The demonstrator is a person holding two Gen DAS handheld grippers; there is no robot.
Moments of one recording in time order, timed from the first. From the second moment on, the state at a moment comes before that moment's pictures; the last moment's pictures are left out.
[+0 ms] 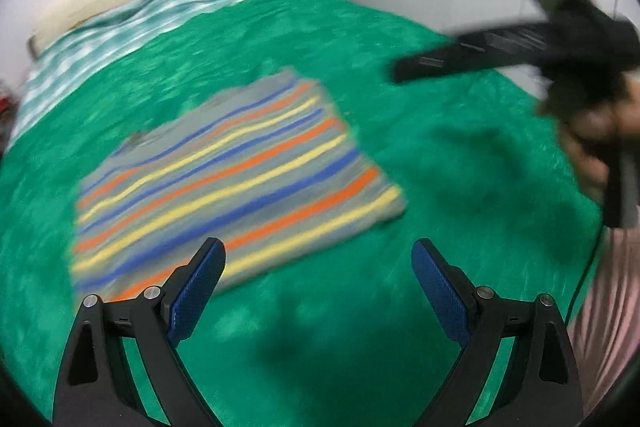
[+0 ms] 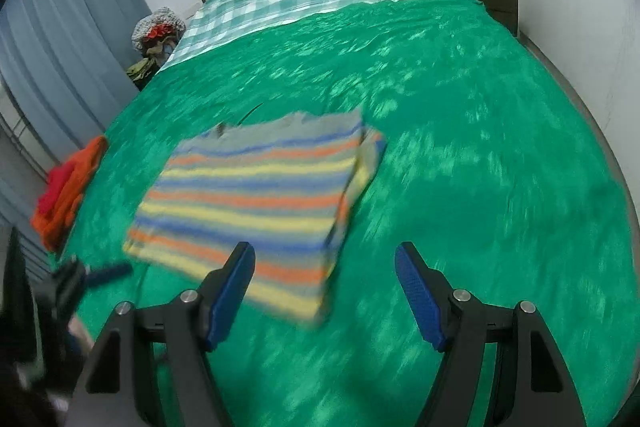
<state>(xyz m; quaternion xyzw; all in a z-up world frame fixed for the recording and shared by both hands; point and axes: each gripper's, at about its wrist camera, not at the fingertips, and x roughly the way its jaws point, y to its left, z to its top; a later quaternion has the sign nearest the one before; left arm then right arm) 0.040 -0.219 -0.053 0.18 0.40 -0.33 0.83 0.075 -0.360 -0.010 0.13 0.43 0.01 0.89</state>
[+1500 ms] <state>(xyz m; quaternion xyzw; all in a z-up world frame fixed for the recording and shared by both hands) 0.131 0.087 -0.113 -0.18 0.53 -0.06 0.83 0.386 -0.104 -0.091 0.21 0.50 0.26 0.80</state>
